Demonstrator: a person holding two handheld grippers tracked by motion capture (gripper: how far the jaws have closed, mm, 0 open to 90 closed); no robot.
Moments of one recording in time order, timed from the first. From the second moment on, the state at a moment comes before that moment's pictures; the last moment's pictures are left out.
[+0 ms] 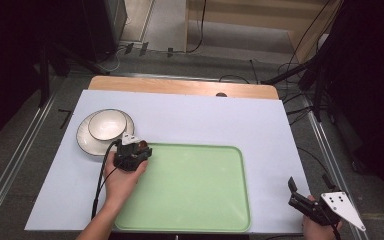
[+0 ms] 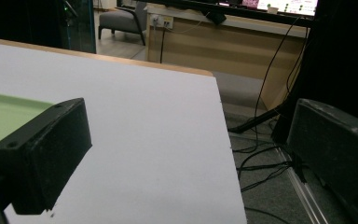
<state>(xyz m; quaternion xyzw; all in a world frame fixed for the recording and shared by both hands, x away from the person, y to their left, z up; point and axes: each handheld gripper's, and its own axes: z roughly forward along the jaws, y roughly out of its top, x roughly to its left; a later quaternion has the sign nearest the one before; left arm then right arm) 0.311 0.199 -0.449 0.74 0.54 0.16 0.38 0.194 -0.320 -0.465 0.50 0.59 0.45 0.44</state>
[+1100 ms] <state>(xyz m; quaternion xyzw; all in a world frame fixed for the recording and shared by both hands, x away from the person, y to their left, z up) 0.249 0.277 -0.432 0.71 0.47 0.17 0.50 0.194 -0.320 -0.465 0.50 0.59 0.45 0.44</state>
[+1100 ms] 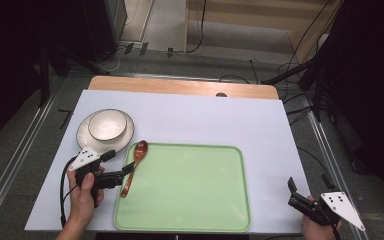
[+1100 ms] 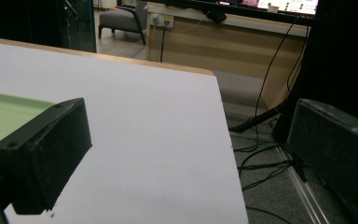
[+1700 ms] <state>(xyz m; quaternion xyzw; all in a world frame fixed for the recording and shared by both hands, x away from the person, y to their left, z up) 0.215 0.340 -0.436 0.69 0.49 0.22 0.48 0.193 -0.323 -0.466 0.51 0.59 0.45 0.44</state>
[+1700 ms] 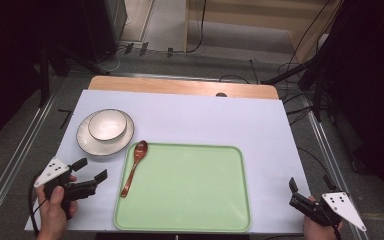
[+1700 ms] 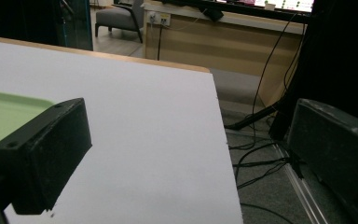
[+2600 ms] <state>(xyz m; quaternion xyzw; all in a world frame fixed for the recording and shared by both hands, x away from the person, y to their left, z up) 0.202 0.379 -0.447 0.68 0.52 0.25 0.46 0.193 -0.332 -0.467 0.52 0.58 0.45 0.44</state>
